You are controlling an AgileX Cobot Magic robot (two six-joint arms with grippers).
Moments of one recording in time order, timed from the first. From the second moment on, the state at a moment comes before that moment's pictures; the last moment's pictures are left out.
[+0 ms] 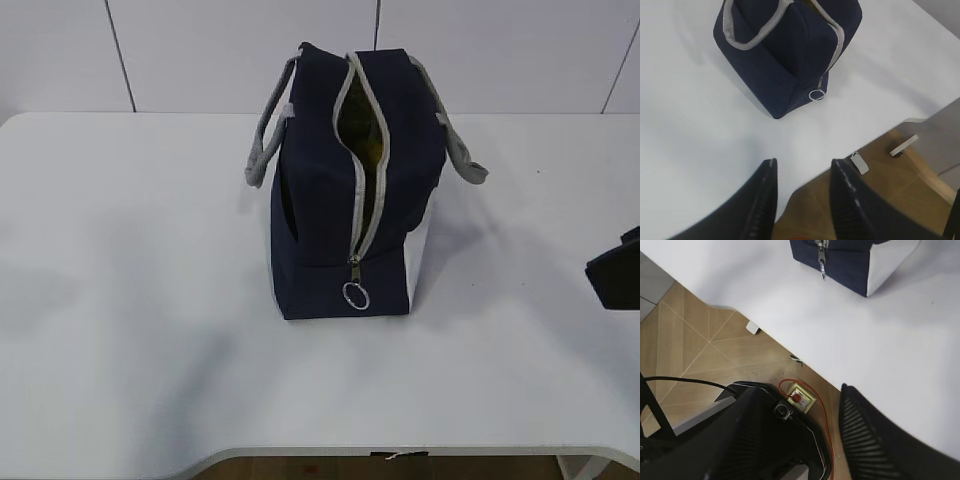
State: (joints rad) left arm -0.57 0.68 -0.80 -0.26 0.78 -0.03; right arm 0.28 0.96 -0.99 0.38 1.14 -0.38
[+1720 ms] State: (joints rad) left arm -0.57 0.68 -0.80 -0.18 0.75 -0.03; right arm 0.28 1.35 -0.56 1.57 0.55 -1.84
